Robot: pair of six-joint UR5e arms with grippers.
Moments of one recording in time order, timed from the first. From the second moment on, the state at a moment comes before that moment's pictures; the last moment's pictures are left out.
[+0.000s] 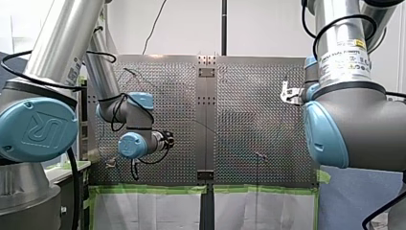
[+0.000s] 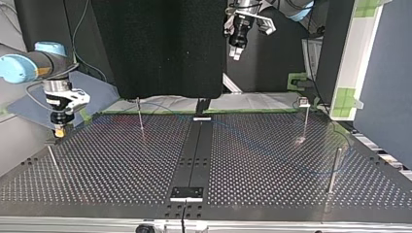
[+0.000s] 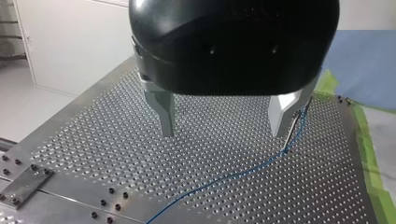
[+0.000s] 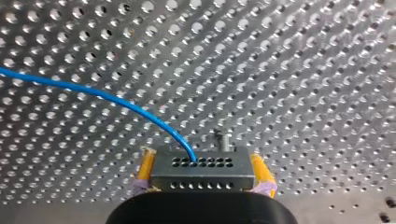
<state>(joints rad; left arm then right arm) -0.58 -1.88 -2.47 -1.98 -1.90 -1.86 1.61 -1.14 1.57 -0.42 1.33 1.65</state>
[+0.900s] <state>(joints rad) -0.58 -1.88 -2.47 -2.00 -1.90 -1.86 1.53 -1.14 1.56 -0.41 1.23 1.67</state>
